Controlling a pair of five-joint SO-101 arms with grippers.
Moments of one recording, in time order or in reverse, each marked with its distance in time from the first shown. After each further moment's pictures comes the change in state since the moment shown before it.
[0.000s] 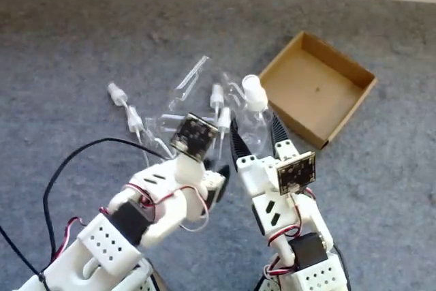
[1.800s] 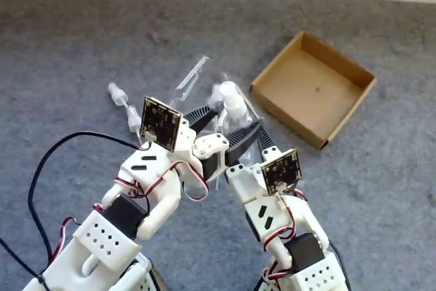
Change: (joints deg) left arm -6.5 0.2 -0.9 -28.3 0.3; right arm -5.1 0.0 0.0 6.8 0.1
